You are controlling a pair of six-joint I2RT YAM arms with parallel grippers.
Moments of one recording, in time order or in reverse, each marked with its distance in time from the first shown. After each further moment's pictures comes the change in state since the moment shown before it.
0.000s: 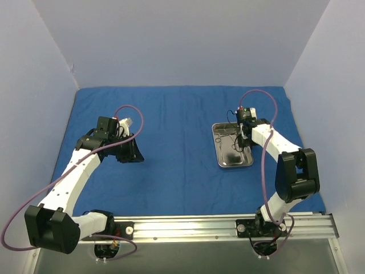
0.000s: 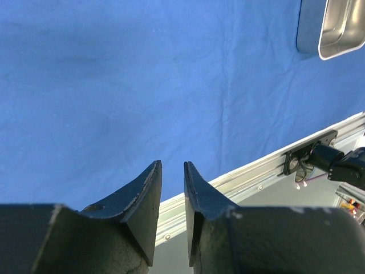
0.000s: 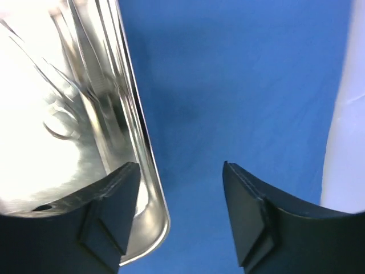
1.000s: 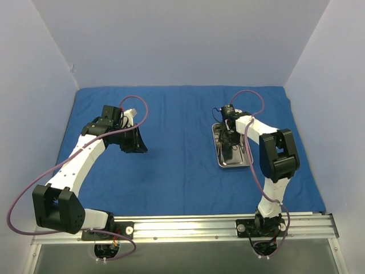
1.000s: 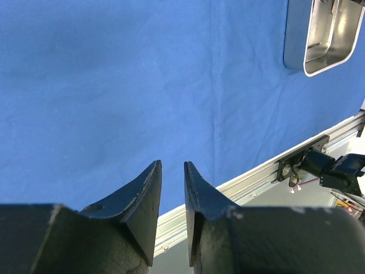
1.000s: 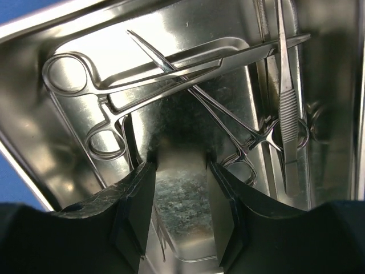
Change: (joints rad) left arm 0.000 0.176 0.139 0.021 0.034 0.030; right arm 0.077 0.292 0.225 0.003 -0.277 0.400
